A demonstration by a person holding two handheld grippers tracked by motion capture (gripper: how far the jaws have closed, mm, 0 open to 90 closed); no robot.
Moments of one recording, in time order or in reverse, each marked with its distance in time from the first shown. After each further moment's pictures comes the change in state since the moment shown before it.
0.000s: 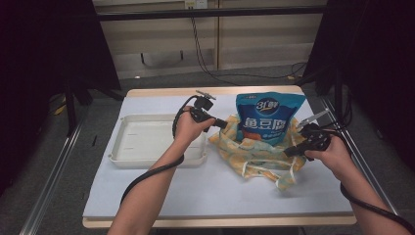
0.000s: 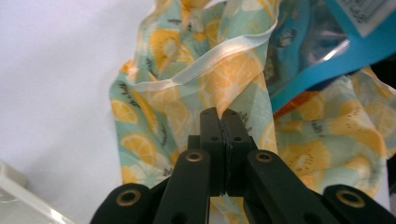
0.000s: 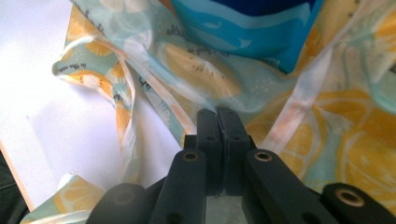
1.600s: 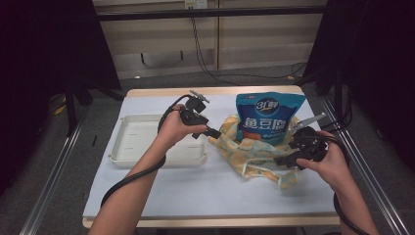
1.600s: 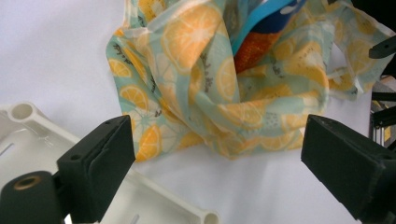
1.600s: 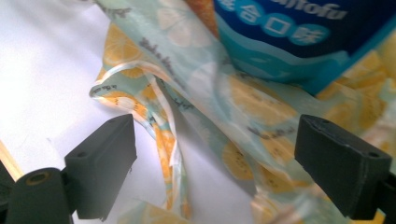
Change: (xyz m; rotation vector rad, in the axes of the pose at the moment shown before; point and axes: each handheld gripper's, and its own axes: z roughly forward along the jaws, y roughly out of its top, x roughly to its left) left arm -0.027 -0.006 -0.045 0.143 0.023 0.102; right arm 0.057 0.009 -0.011 -0.063 -0.135 -0.030
